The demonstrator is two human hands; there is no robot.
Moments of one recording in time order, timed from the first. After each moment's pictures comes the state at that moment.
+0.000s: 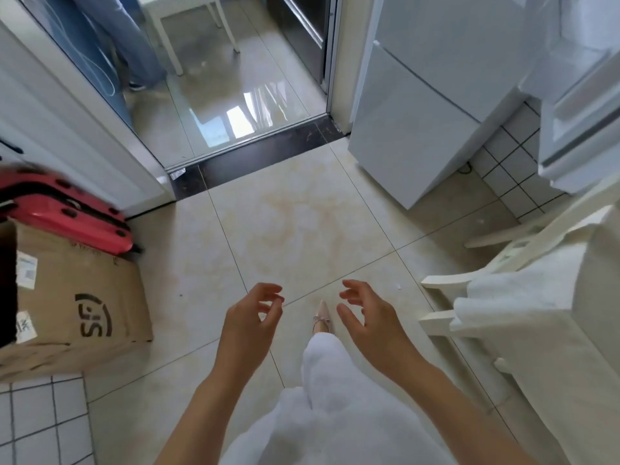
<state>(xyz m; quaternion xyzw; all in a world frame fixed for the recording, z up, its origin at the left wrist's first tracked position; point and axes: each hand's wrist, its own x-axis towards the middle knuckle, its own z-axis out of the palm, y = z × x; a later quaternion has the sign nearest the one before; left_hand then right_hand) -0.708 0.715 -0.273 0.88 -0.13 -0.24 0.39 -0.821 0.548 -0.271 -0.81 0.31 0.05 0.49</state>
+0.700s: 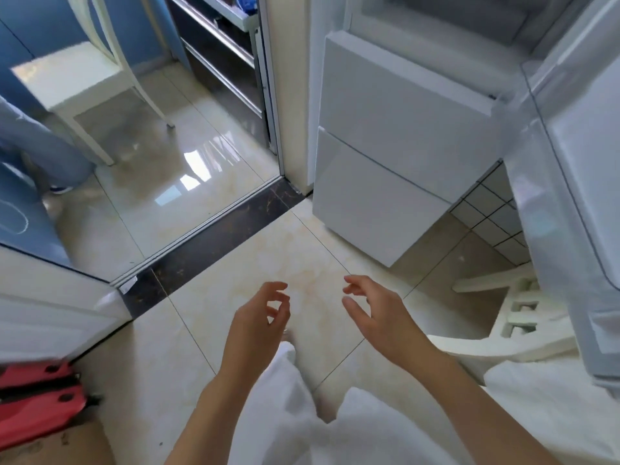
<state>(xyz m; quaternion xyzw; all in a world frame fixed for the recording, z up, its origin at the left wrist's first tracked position) -0.415 0.456 -0.255 0.85 -0.28 -0.27 0.34 -0.563 0.310 -0.236 -0.82 0.37 -0.01 0.44</state>
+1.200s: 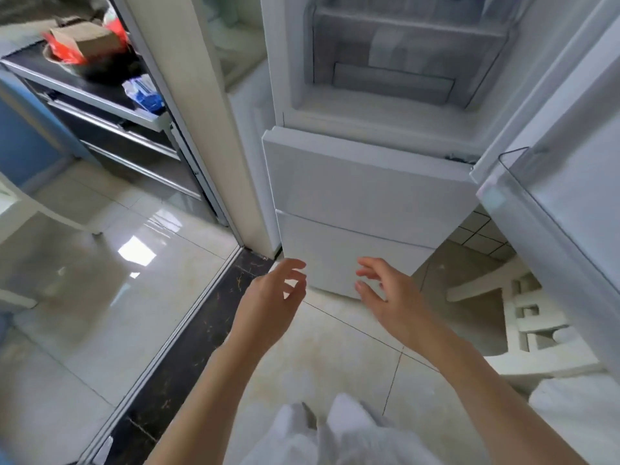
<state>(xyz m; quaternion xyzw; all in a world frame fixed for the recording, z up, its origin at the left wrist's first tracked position) -0.211 0.221 -0.197 0.75 -0.52 -0.29 0.29 -0.409 0.155 -0.190 -0.74 0.51 -0.15 0.42</state>
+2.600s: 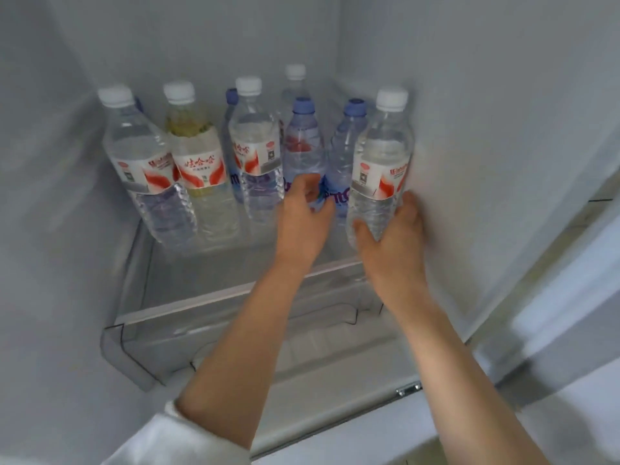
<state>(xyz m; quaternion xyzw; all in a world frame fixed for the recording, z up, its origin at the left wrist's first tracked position) -0.316 -0.381 -0.027 0.44 -0.66 -0.33 0.51 -0.414 -0.307 -0.031 -0.46 0.72 -0.51 0.06</state>
